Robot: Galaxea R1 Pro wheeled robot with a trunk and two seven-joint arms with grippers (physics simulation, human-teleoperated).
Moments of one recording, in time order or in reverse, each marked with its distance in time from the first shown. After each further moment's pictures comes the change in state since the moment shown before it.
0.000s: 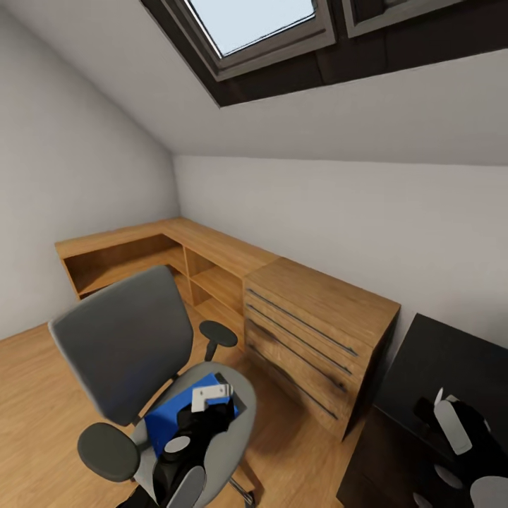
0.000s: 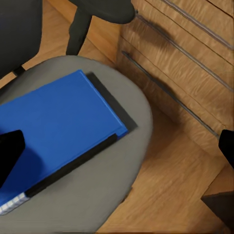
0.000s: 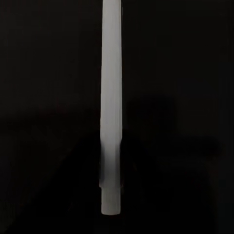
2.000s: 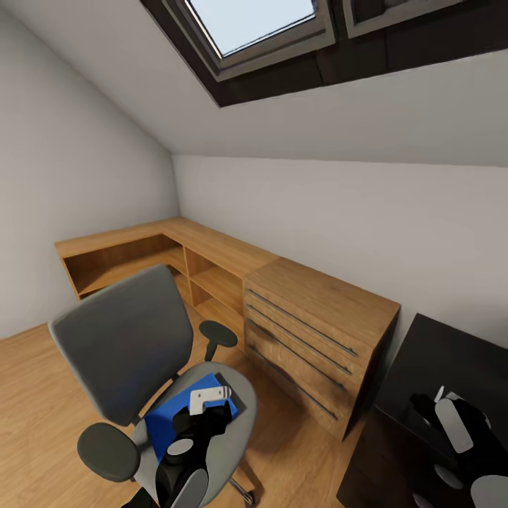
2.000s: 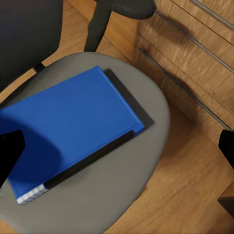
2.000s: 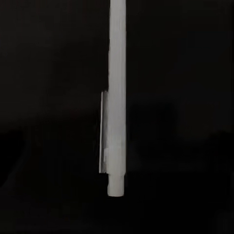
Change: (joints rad) left arm 0.000 0.000 -0.022 0.005 0.007 -0.001 0.094; right arm 0.000 -0.002 0.000 -0.017 -0.003 -0.007 0.005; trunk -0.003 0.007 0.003
